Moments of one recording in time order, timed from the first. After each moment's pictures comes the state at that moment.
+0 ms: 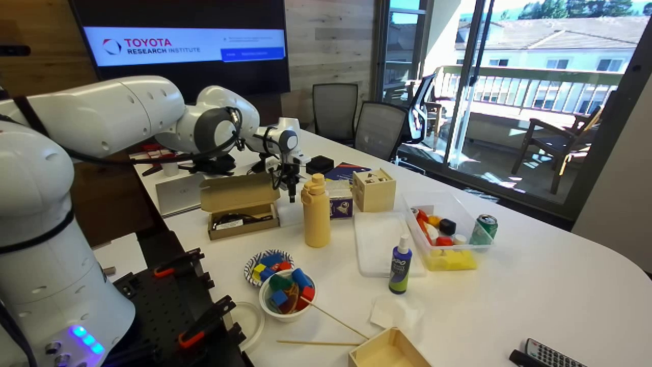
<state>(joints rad) 0.46 1.47 0.03 -0.69 -0.05 2.07 0.98</state>
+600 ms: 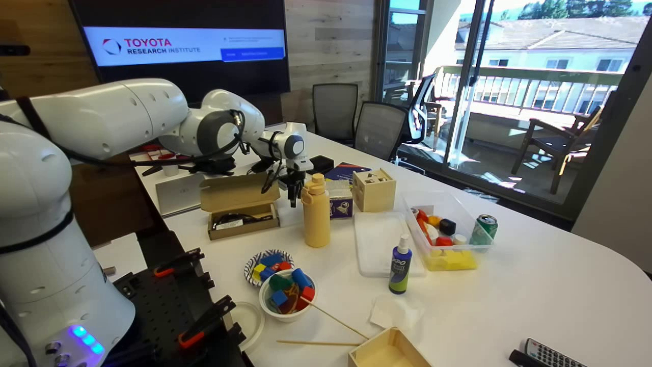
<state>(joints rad) 0.43 1.48 0.00 -0.69 -0.01 2.07 1.34</state>
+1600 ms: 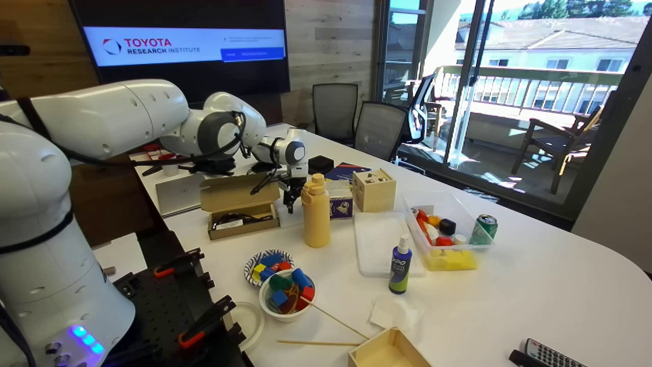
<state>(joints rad) 0.42 1.49 -0.02 -0.74 -0.01 2.09 1.73</state>
